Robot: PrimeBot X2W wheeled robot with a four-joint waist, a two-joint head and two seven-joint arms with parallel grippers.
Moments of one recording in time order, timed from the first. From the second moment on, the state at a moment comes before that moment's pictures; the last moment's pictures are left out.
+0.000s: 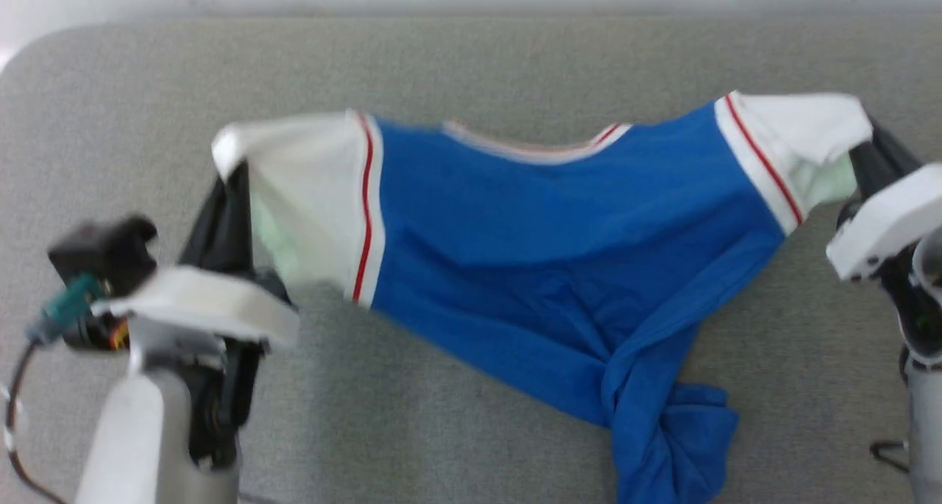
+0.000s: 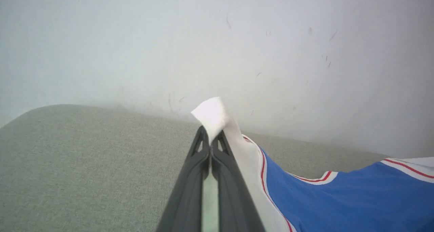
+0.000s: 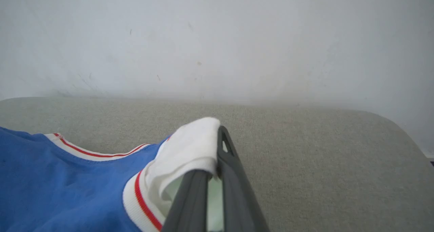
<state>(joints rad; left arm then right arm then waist) -0.21 0.16 -0.03 -0.18 -0.40 0.08 0.12 -0.41 -0.19 -0.13 0.03 0.26 0.13 0.37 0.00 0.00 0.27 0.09</state>
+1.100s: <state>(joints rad) -0.94 0.31 -0.12 0.20 -0.41 -0.04 0.45 -0.97 -0.32 0.11 0.22 0.36 0.13 0.55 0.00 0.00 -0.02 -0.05</state>
